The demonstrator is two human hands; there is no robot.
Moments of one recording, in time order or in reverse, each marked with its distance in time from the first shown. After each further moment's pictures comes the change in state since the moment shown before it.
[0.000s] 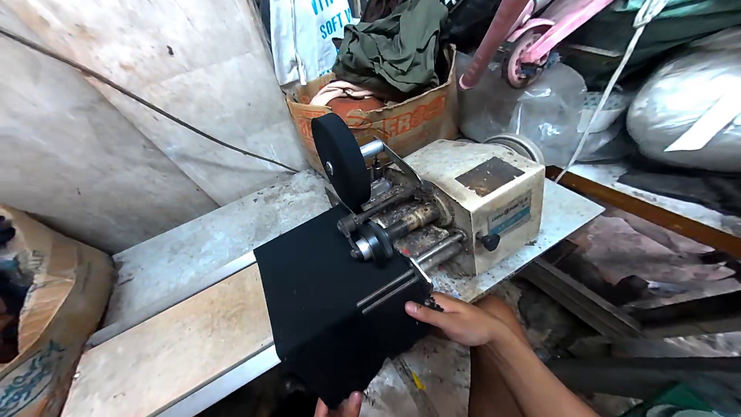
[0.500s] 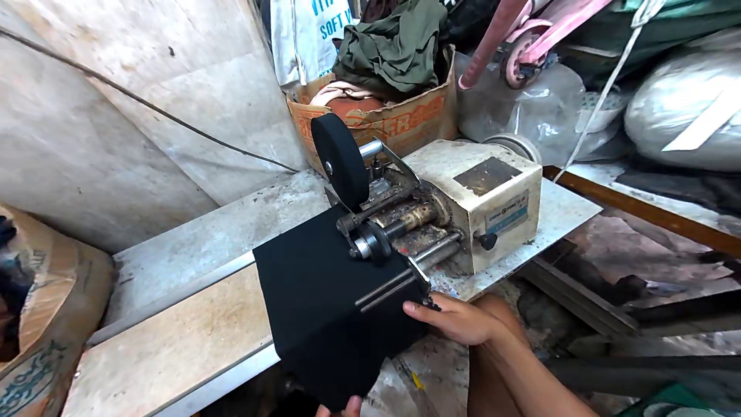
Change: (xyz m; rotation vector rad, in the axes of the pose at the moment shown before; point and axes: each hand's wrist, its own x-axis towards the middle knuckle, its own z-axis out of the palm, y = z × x) left_hand -0.002 0.007 -0.001 0.027 -0.042 0.055; right_hand -0.001 0.000 0.000 -0.019 0.004 -0.013
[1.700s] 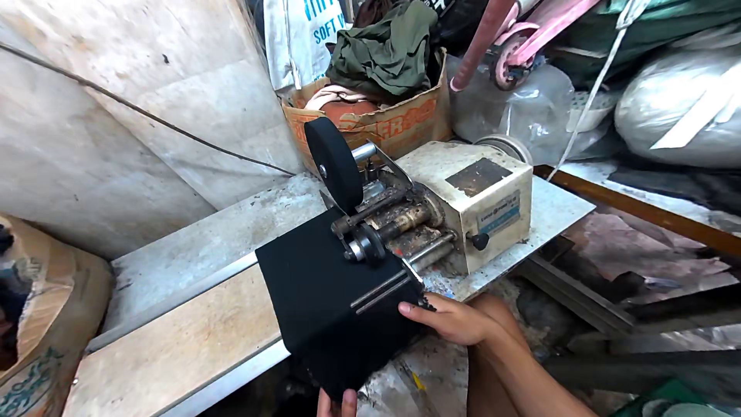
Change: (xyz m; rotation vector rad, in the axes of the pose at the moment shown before) left_hand 0.005 0.004 0.012 -0.013 -0.040 0.022; right_hand 0.000 0.001 0.000 -0.015 -0.009 0.008
